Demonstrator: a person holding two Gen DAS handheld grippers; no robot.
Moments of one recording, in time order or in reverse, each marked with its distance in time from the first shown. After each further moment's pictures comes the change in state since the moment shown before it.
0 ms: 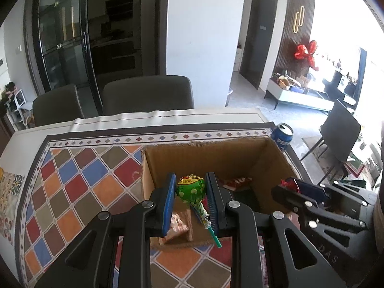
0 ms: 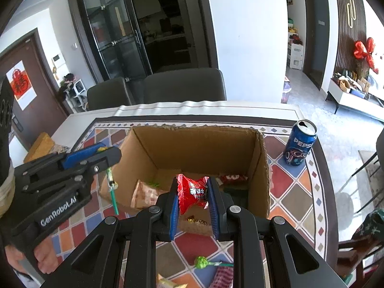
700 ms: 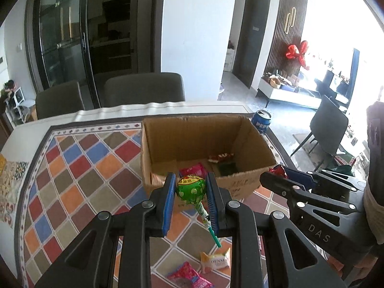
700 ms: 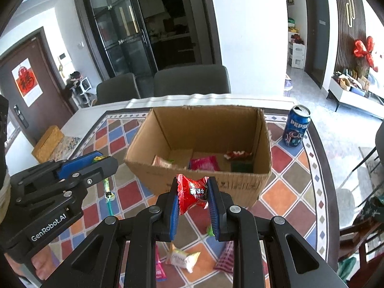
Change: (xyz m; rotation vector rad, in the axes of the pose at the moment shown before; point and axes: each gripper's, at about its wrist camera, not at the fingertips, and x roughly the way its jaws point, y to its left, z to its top) left arm -0.069 -0.009 -0.054 0.010 -0.006 -0.042; right arm -0.054 0.017 -0.045 -0.003 -0.008 0.017
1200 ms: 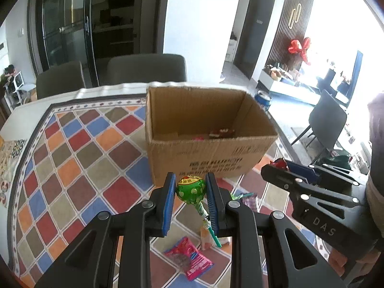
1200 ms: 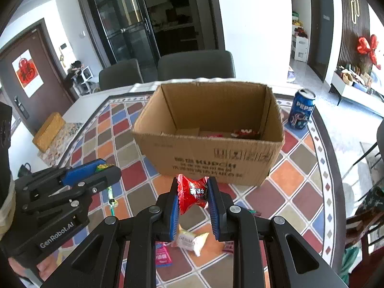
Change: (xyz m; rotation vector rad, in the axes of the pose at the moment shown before) left arm -0.008 0.007 -0.040 -0.044 0.064 -0.022; right arm -0.003 0.015 -0.033 -0.012 0.059 0.002
